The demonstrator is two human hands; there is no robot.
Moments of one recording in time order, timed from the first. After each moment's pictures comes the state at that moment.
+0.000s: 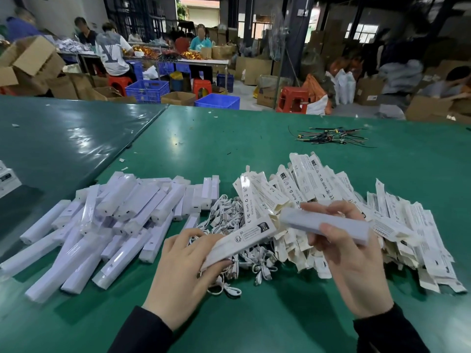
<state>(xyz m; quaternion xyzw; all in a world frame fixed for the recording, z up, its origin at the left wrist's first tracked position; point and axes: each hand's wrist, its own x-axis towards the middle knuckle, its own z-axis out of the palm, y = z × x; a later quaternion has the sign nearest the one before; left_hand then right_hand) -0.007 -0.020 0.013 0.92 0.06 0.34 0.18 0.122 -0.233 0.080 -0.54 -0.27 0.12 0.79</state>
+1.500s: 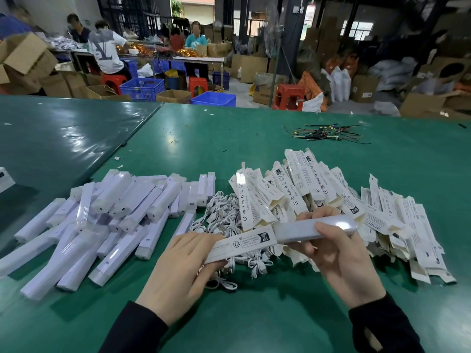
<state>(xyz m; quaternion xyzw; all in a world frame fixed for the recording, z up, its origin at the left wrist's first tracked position) -0.012 -0.018 0.016 0.94 0.00 0.29 0.16 0.141 -0.239 0.060 -0.47 -0.24 0.26 0.81</state>
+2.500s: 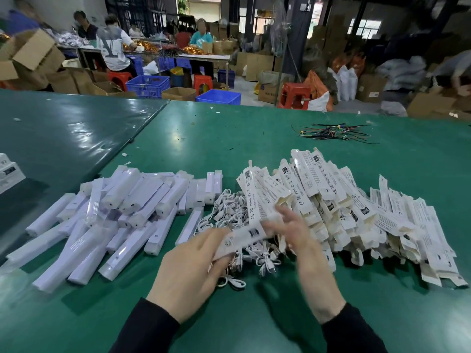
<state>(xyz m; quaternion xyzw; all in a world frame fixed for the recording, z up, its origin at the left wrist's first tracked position) -0.017 -0.027 0.028 0.95 0.06 0.27 0.14 0.104 -0.187 0.047 -0.72 -0.28 0.14 0.62</state>
